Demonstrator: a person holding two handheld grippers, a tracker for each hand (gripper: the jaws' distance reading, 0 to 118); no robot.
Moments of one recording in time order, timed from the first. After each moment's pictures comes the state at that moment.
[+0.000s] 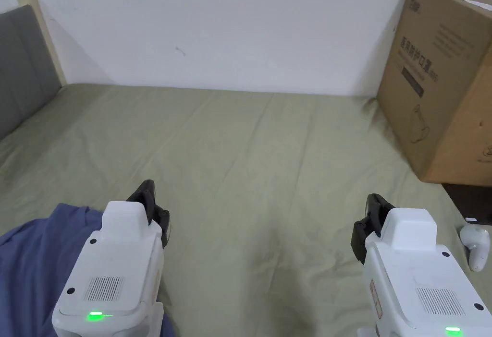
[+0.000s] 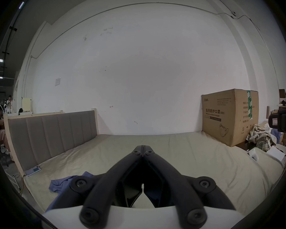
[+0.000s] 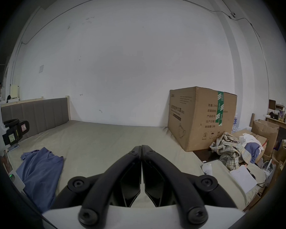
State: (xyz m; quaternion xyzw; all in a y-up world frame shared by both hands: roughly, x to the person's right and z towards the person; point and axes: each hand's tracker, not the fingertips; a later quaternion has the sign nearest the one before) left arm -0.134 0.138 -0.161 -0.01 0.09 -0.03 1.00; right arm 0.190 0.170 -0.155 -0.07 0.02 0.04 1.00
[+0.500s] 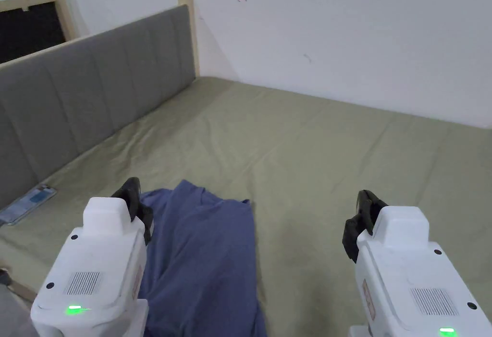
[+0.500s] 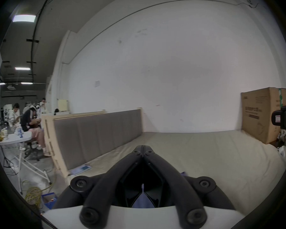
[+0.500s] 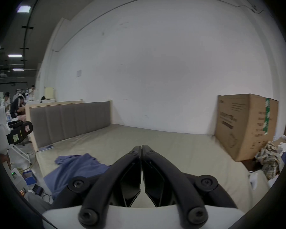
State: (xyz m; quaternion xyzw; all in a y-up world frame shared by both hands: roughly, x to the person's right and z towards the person) left arm -0.281 0.149 -0.059 -0.02 0.28 -0.03 0.96; right arm 0.040 0.174 -0.179 -0.04 0.22 0.03 0.97
